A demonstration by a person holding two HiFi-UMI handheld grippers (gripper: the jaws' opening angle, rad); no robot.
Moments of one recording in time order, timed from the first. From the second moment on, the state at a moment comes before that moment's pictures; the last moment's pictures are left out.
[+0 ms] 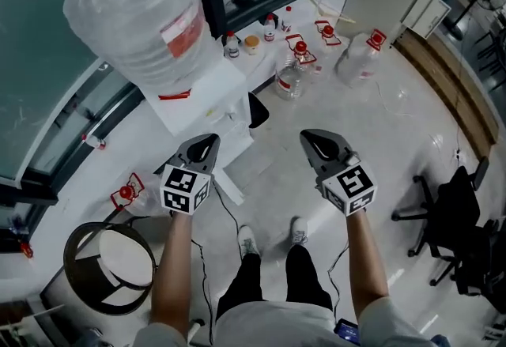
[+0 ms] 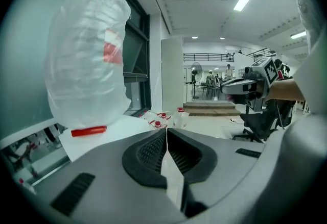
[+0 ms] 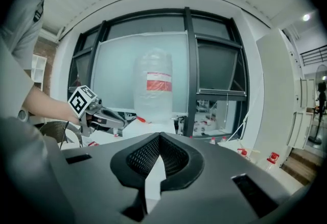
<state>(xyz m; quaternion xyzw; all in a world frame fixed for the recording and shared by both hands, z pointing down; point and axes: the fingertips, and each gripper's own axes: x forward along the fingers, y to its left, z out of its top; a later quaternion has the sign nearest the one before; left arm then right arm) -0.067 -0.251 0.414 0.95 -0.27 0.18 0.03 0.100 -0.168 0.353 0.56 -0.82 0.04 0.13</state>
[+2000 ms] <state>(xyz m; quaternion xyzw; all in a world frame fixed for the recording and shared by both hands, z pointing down) -0.103 -0.088 0.997 0.73 -0.45 0.26 0.45 0.088 -0.108 0.847 0.42 -0.83 0.29 0.24</state>
